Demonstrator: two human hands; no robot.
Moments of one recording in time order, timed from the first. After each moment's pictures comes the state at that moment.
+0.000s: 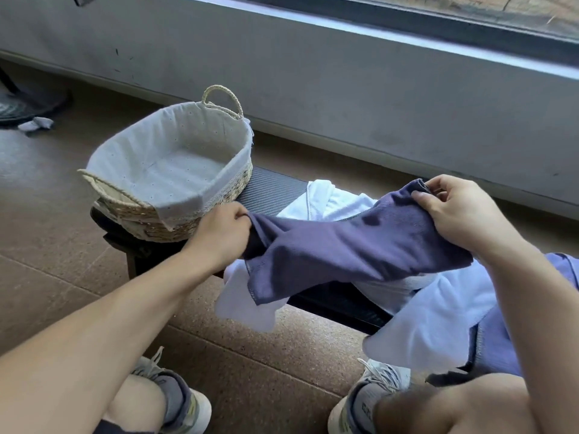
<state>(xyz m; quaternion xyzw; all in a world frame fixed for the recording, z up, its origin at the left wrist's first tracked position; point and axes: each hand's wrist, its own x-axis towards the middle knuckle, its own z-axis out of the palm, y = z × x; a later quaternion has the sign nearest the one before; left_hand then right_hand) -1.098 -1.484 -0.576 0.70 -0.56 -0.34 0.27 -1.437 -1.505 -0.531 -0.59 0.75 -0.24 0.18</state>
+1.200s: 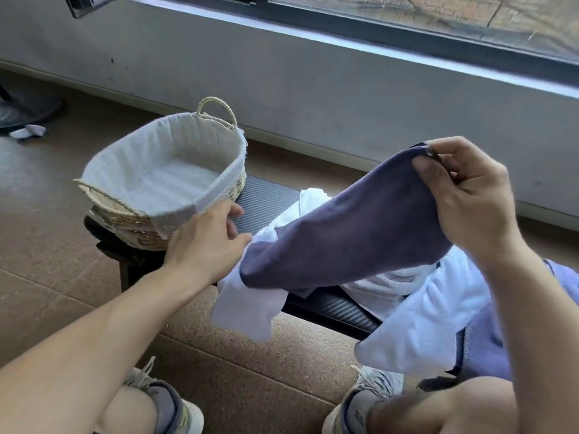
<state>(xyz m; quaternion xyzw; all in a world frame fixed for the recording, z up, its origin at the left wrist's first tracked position) -1.096 -1.468 -0.556 0.71 -0.65 -0.18 0.21 -1.403 -1.473 -0.480 -0.67 0.53 -0.50 0.15</state>
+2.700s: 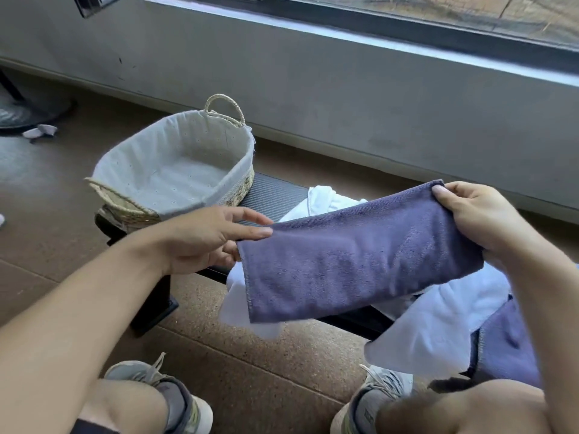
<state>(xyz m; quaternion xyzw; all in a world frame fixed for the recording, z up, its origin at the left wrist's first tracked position) -1.071 -1.485 -0.546 0.53 -0.45 -0.69 0.22 -1.459 -1.511 -0.536 -0.52 0.72 -0.35 0.29</state>
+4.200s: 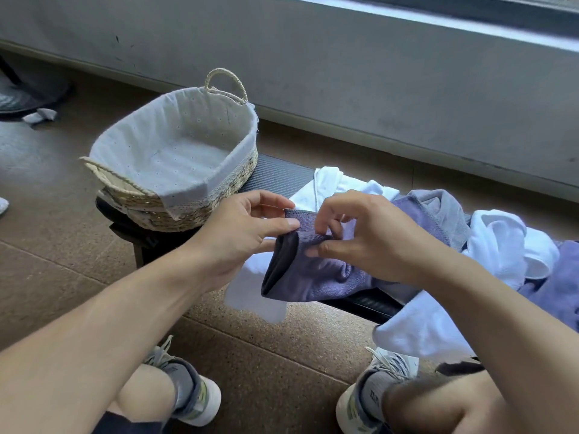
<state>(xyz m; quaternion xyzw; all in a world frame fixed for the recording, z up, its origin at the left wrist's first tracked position) -1.119 -1.452 -0.548 0.51 -0.42 -0.62 0.42 -1.324 -1.461 -0.531 -0.82 0.44 -0.22 0.28</state>
